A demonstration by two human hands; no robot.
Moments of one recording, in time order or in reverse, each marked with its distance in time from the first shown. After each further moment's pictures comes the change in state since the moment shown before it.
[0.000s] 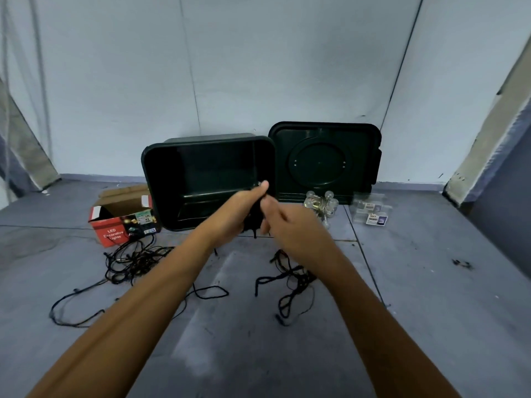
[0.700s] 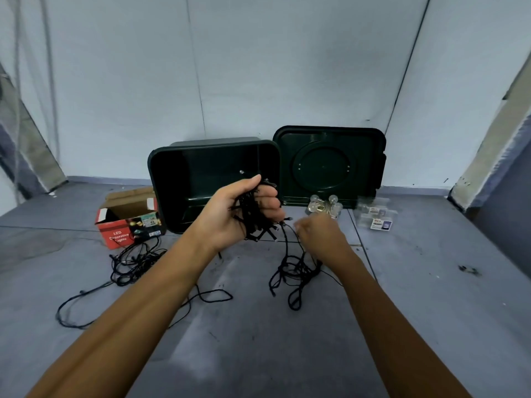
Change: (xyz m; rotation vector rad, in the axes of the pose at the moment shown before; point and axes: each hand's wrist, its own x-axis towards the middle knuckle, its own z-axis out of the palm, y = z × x) left_hand -0.022 0.024 0.001 -0.668 -0.018 0.003; right_hand 0.039 0.093 0.003 -0.428 0.063 0.164
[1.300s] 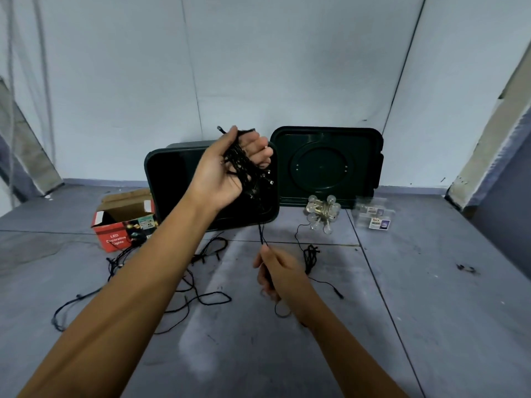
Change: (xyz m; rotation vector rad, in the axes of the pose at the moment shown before) left_hand 0.031 0.042 0.006 -0.154 0.025 0.210; right_hand -0.069 -0.048 0.032 0.974 -0.253 0.051
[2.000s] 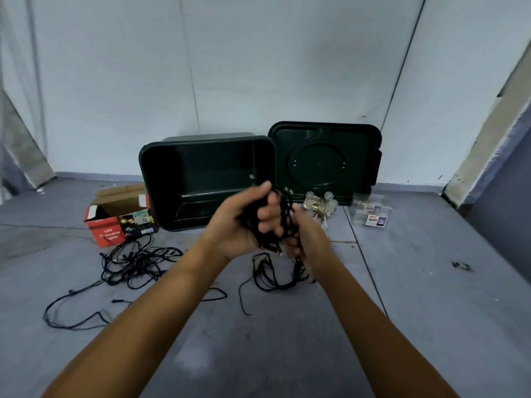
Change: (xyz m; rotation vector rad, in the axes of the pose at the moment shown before) left_hand -0.041 -0.054 -0.012 -0.018 -0.310 -0.294; right_hand 0.041 -0.013 -0.043 0.226 0.153 0.128
